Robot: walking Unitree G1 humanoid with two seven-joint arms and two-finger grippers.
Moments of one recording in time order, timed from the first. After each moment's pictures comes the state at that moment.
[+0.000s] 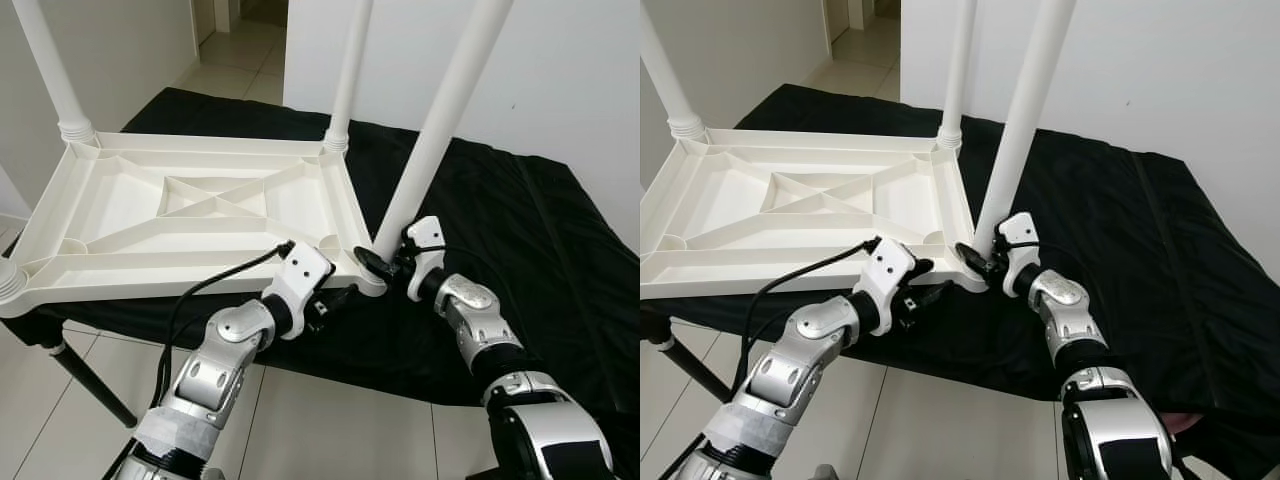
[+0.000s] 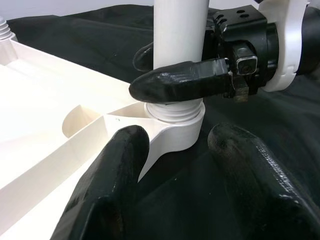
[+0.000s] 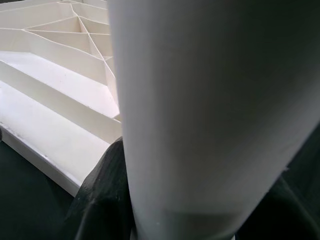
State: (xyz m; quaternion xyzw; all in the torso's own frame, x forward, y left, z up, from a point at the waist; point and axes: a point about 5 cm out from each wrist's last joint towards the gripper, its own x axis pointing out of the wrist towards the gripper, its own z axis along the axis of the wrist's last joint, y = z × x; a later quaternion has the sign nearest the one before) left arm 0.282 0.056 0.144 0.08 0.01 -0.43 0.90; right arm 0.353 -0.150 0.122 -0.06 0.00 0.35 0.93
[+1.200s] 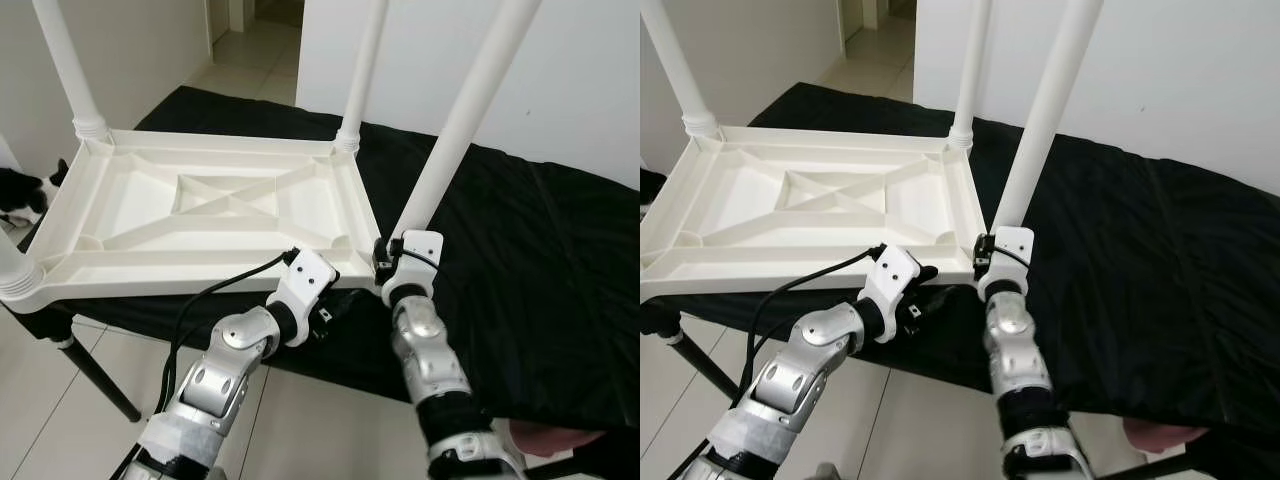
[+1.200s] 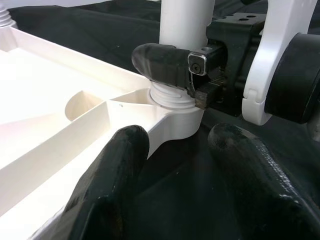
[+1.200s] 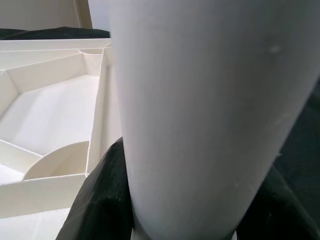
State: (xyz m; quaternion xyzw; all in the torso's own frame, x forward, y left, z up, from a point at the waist) left arm 0.276 0.049 0.138 0.07 0.02 -0.44 0.90; right arm 0.324 -0.113 0.118 0.04 0.00 -0.04 1.00
